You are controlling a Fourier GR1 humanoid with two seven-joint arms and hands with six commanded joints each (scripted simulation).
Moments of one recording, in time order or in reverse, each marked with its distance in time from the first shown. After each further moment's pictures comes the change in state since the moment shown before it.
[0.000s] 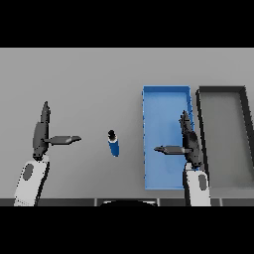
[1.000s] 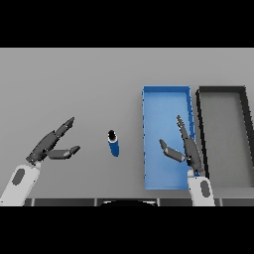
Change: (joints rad) left arm 0.054 0.226 -0.147 -0.098 0.050 -0.498 -0.140; right arm 0.083 -0.116 0.120 -0.121 0.177 0.047 -0.076
